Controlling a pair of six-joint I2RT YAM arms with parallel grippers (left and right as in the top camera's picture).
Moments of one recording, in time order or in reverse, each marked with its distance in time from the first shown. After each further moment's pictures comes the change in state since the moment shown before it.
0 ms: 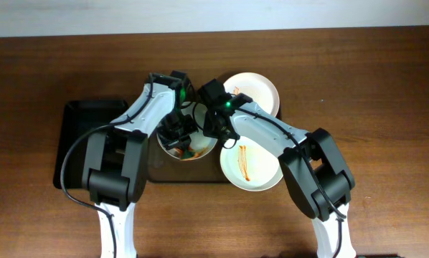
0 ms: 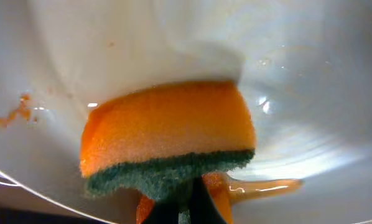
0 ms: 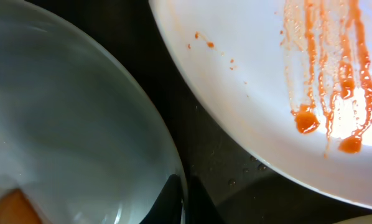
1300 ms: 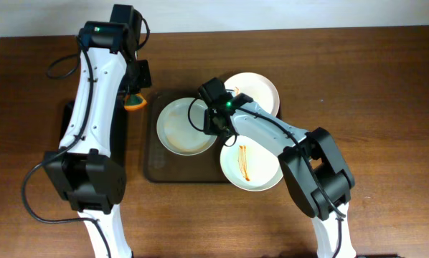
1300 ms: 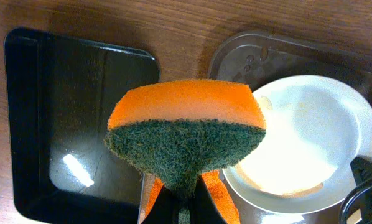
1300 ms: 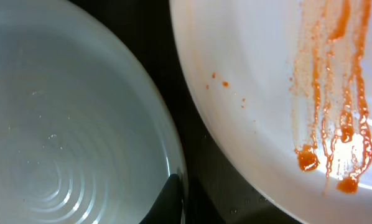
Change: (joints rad) left arm 0.180 -0.075 0.577 -0.293 -0.367 0.410; right arm -0.002 0.006 -0.002 0.052 0.016 -0.117
